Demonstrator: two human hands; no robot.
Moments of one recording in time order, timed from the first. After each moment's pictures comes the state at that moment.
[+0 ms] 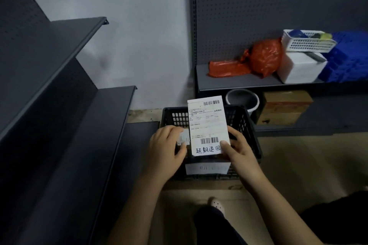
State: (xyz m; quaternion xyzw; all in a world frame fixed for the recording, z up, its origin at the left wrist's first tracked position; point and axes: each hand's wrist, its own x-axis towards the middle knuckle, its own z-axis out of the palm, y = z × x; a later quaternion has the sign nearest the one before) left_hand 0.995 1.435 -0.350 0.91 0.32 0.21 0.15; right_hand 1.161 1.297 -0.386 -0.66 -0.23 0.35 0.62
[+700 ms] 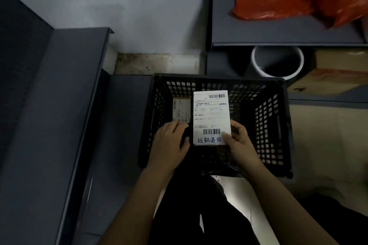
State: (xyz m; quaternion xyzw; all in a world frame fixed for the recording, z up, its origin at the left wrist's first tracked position) left_hand 1.125 1.573 -0.556 0.90 0.37 0.07 0.22; right_hand 1.294 1.459 -0.571 -0.70 -0.04 0.50 0.51
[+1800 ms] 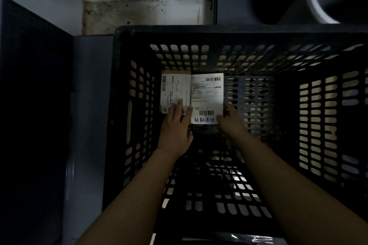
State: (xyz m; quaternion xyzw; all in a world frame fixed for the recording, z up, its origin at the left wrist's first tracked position) left_hand 1.149 1.650 -0.824 0.87 0.38 -0.21 0.24; right_hand 1.308 1.577 -0.849 -0.82 -0.06 0.50 0.28
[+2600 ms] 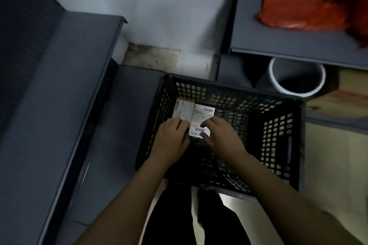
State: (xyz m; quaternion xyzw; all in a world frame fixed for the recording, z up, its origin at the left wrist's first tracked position) left_hand 1.138 1.613 -0.601 0.91 0.38 0.06 0.17; right_hand 1.308 1.541 -0.603 -0.73 -0.61 0.26 0.16
